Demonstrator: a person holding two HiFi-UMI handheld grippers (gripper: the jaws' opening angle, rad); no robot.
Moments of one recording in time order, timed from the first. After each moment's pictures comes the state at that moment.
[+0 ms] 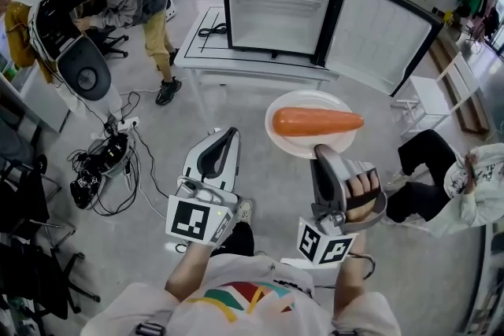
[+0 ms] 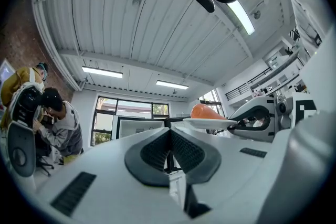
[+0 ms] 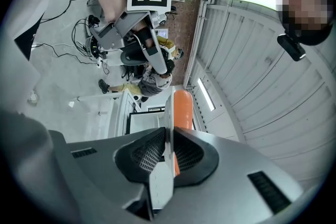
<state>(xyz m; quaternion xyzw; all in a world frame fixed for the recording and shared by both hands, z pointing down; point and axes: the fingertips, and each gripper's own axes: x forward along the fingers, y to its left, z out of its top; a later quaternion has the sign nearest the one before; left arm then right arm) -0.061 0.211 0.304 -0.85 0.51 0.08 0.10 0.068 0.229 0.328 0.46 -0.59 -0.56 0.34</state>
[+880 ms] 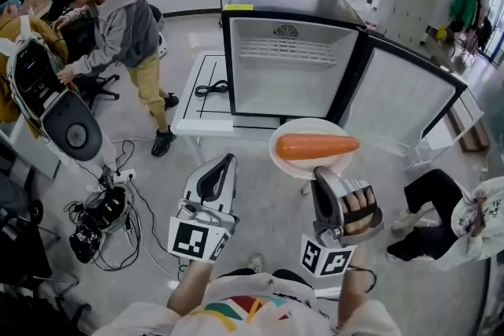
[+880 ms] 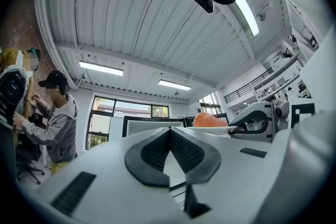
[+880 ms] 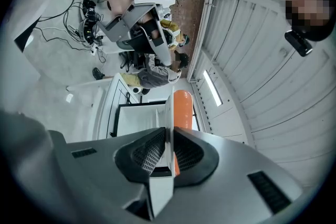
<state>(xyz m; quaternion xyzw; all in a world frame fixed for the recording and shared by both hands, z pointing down) -0.136 -0.015 0.288 -0.86 0.50 0.10 0.11 0.009 0.000 0.321 0.47 -0.58 -0.55 0.38</state>
